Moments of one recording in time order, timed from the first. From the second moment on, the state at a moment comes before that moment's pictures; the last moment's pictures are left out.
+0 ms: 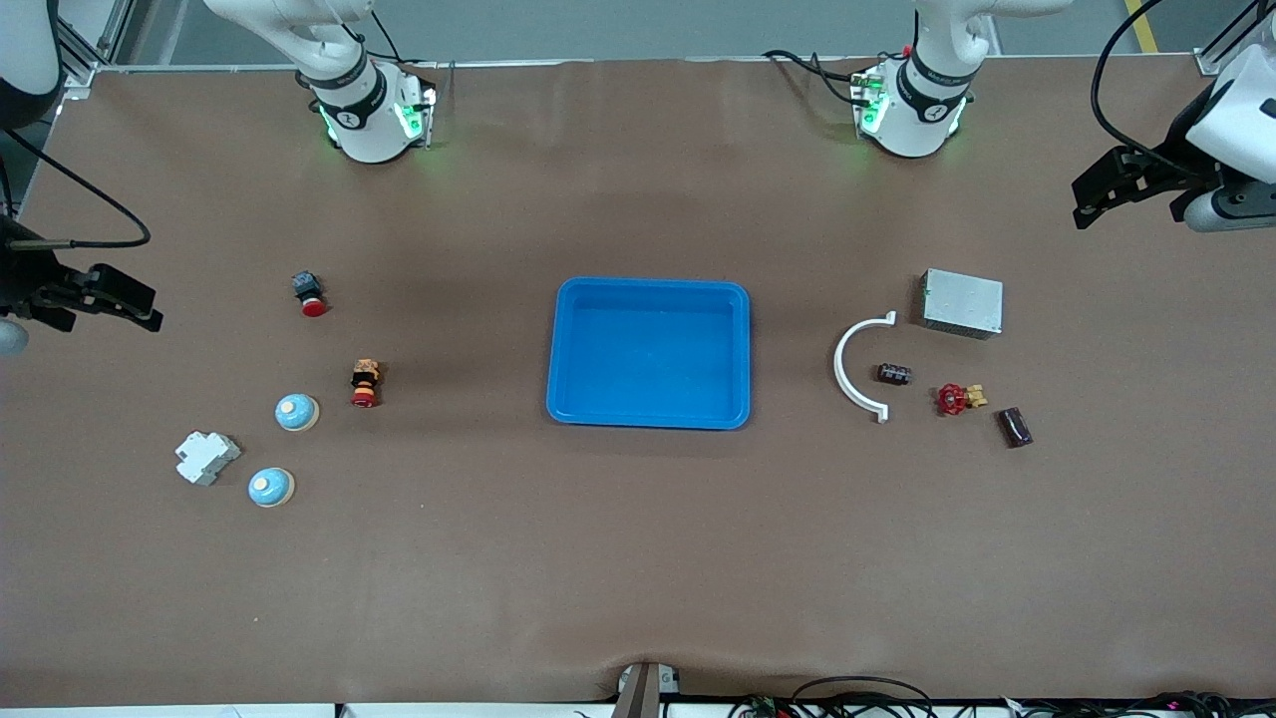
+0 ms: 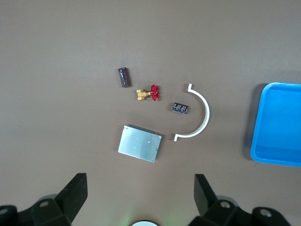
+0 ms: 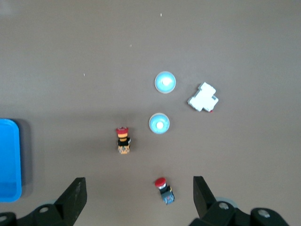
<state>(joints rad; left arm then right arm) -0.11 -0.09 -0.02 -1.60 0.06 1.49 -0.15 -0.03 0.08 -0.02 -1.53 0.00 1.62 -0.03</state>
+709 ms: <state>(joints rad) -0.10 -0.10 -0.02 -1.60 0.06 1.49 -0.15 -0.03 0.02 -0.03 -1.51 0.04 1.47 0.00</state>
